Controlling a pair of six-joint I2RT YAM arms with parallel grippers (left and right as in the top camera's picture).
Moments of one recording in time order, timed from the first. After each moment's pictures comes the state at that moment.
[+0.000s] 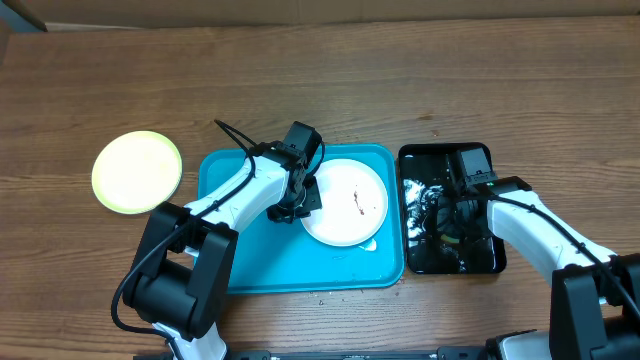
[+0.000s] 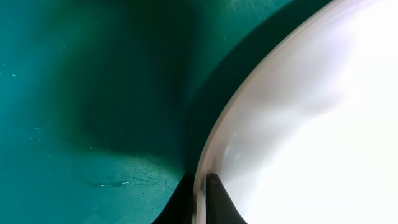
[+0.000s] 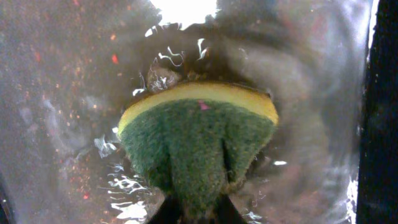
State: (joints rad) left arm -0.44 1.88 1.14 -0.77 0.07 -0.65; right arm 0.20 1.58 0.80 -0.64 0.05 0.31
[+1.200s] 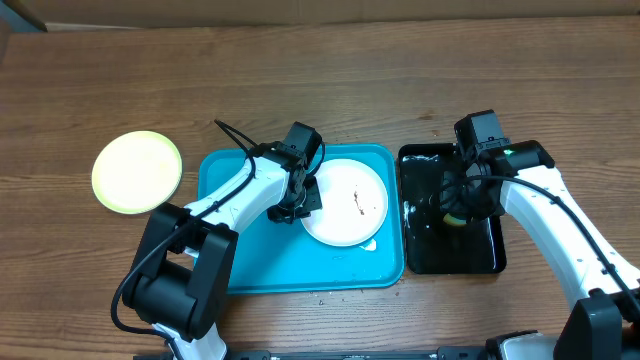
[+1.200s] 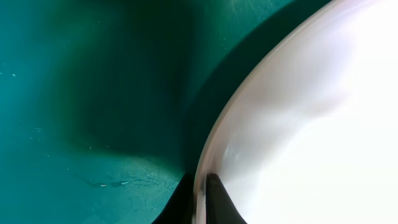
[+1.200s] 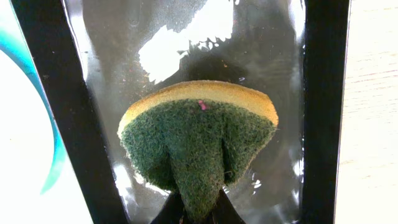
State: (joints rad) left arm -0.44 1.87 1.13 -0.76 0.07 -0.65; right arm 0.20 1.53 1.09 -1.00 0.02 0.33
